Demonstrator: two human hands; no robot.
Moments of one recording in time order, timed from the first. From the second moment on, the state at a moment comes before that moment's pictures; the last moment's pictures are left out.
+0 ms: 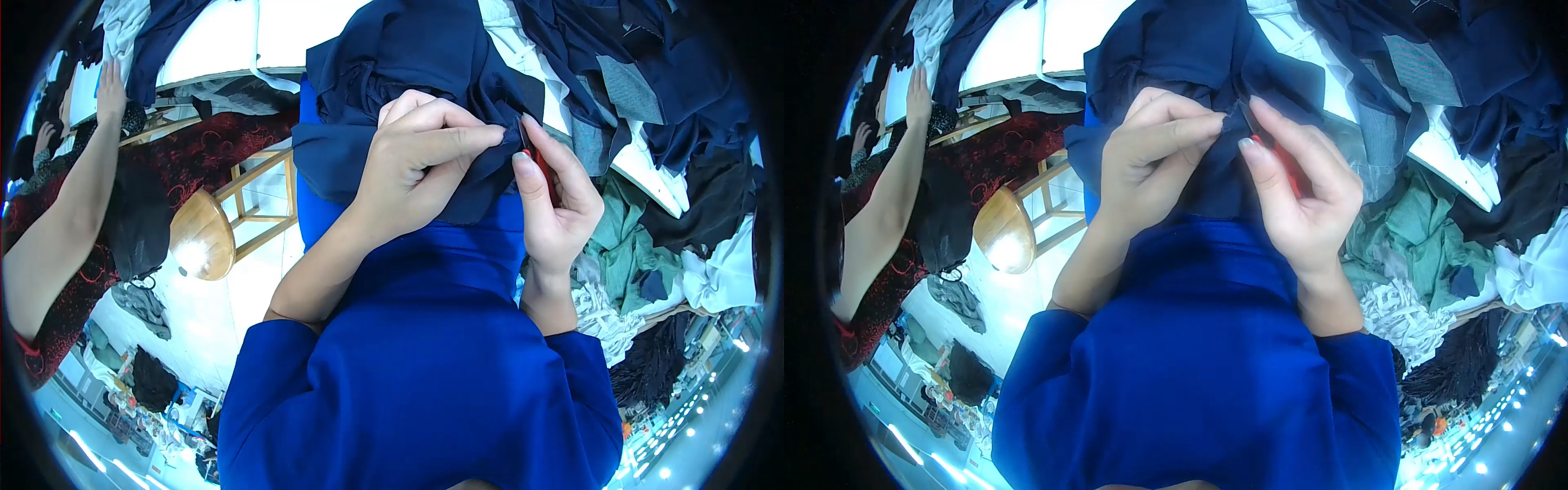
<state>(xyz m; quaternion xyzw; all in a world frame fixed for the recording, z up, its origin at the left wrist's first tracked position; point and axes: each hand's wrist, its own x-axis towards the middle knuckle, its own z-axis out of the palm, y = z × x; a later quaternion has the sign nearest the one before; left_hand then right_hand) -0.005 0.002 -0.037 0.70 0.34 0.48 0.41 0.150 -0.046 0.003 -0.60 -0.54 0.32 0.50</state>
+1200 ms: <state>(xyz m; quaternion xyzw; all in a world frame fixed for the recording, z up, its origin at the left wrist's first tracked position) -0.002 -0.002 -0.029 0.29 0.21 0.35 0.87 0.150 -0.051 0.008 -0.50 -0.49 0.42 0.58</state>
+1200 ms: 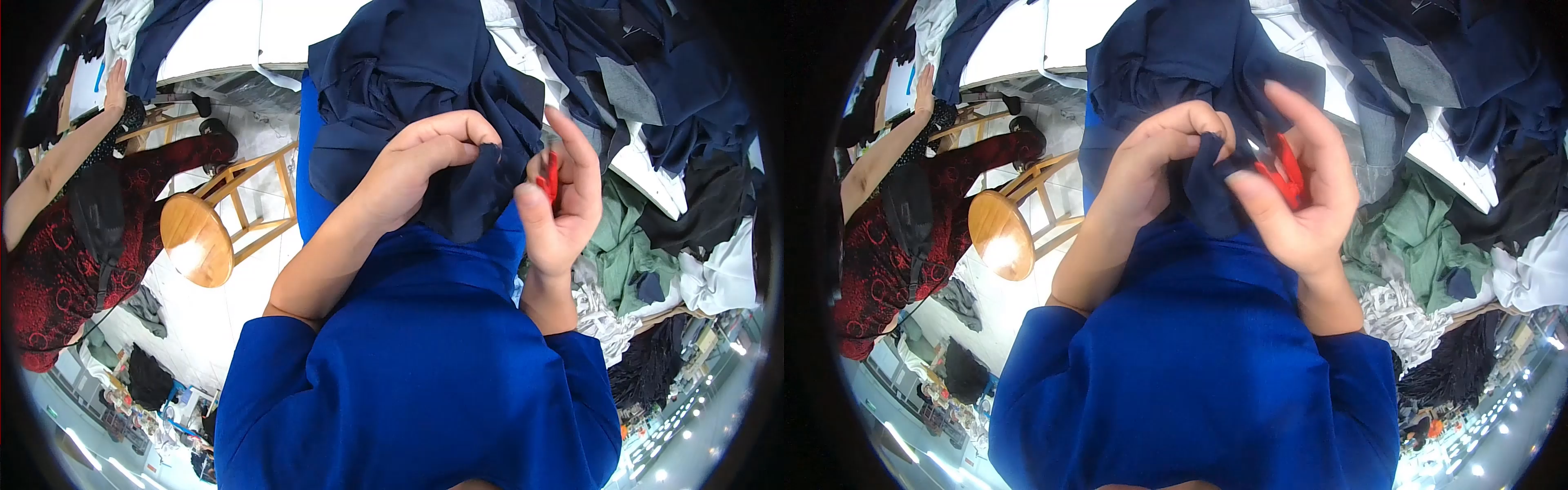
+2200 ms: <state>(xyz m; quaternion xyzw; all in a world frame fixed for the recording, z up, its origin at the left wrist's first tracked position) -0.011 -0.002 -0.027 0.32 0.18 0.32 0.87 0.139 -0.057 -0.007 -0.50 -0.43 0.50 0.57</state>
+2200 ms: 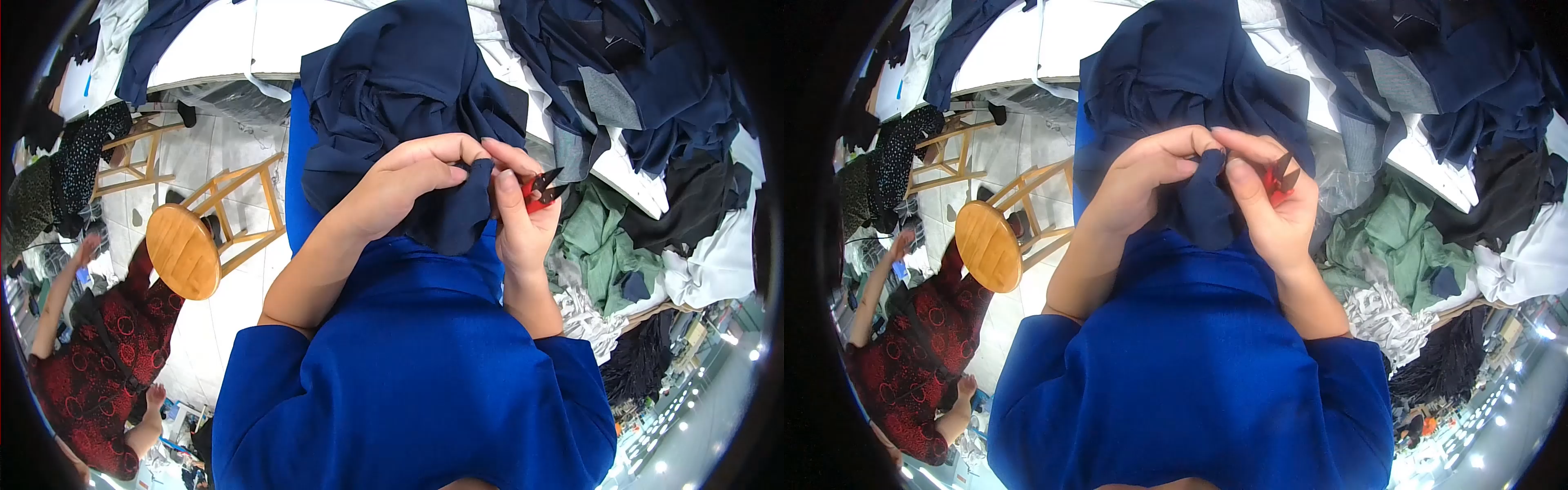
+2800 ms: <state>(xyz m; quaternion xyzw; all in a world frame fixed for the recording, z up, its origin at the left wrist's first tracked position) -0.015 -0.003 -0.041 0.46 0.20 0.42 0.76 0.143 -0.054 -0.011 -0.52 -0.54 0.43 0.50</state>
